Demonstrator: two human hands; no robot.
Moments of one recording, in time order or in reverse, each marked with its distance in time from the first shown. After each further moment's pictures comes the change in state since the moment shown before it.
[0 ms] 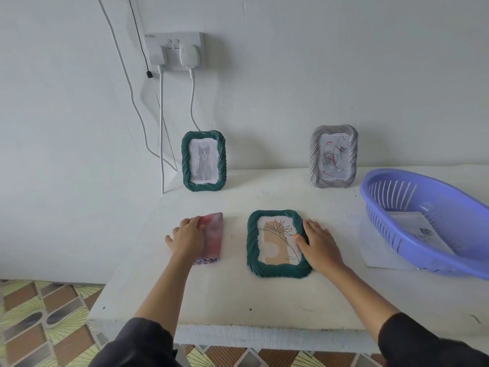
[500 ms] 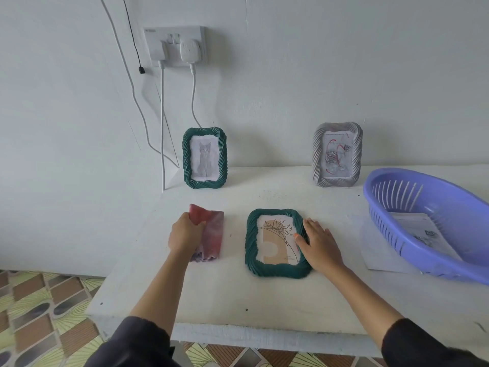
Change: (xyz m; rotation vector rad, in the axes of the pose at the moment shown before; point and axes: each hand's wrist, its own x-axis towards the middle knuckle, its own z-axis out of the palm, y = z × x) left_hand -0.002 0.008 -0.010 -0.351 0.044 -0.127; right_hand 0.004 0.003 0.001 0.050 -0.003 -0.009
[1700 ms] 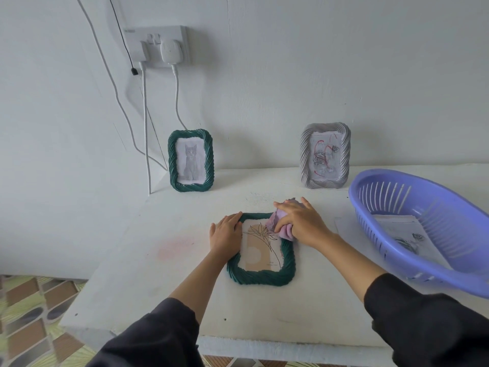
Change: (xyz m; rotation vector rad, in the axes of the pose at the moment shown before) left_hand -0.022 0.056 0.093 0.157 -0.186 0.414; right_hand 0.057 0.010 -0.046 -0.212 -0.086 -0.277
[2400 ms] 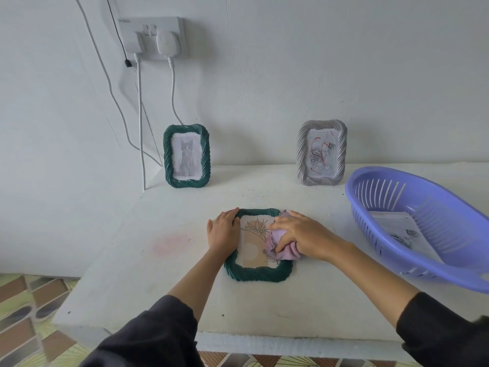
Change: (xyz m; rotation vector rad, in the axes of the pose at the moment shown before) left_hand 0.000 0.001 0.004 -0.029 0.045 -0.023; right_hand -0.043 -0.015 -0.017 -0.055 -0.086 -0.434
